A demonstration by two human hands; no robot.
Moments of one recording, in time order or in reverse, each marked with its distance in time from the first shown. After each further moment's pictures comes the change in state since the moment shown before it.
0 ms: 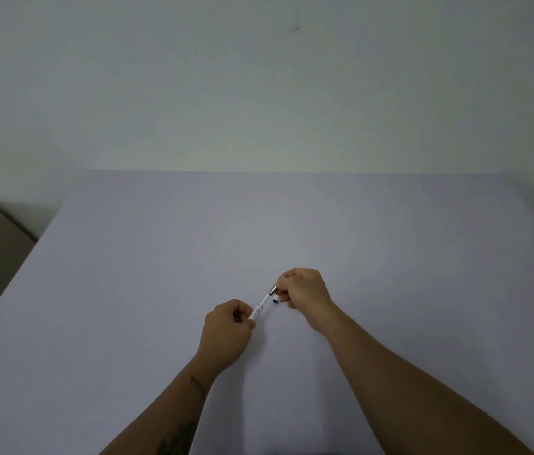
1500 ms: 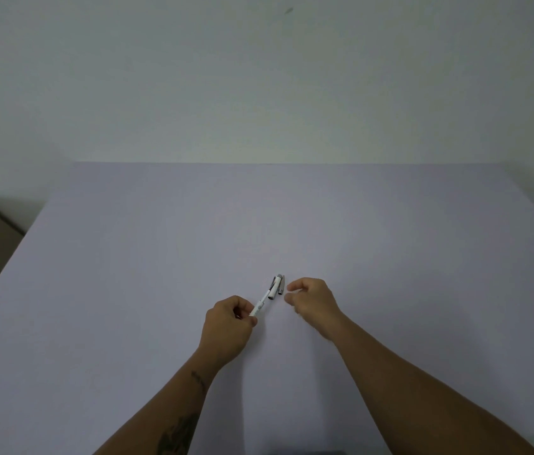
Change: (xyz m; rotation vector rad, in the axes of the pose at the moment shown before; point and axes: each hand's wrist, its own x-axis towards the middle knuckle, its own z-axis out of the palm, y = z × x) left_hand 0.012 -0.001 0.013 0.006 -0.031 -0.028; right_hand 0.015 0.036 -0.020 -0.215 0.010 0.045
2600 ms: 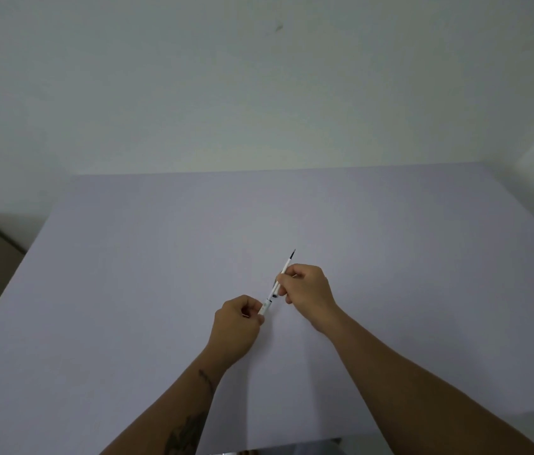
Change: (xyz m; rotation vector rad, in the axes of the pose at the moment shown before) left_hand -0.015 0.005 -0.009 -0.040 -0.061 0.067; right_hand -0.041 -0.033 0.013 0.099 0.107 -0.176
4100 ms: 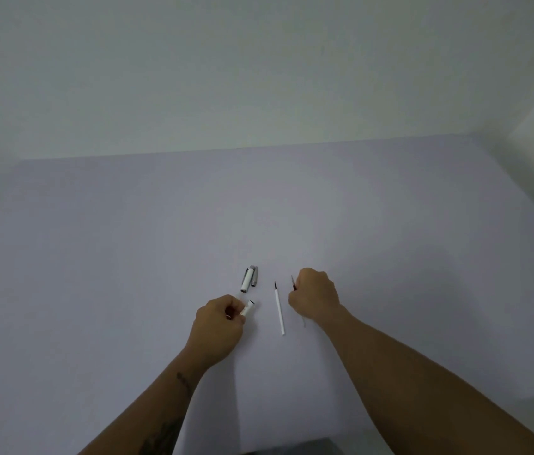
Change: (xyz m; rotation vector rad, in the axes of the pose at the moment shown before) left_hand 0.021 0.002 0.037 0.211 -0.060 -0.019; right_hand 0.056 0.069 -0.050 -0.721 -0.060 0.118
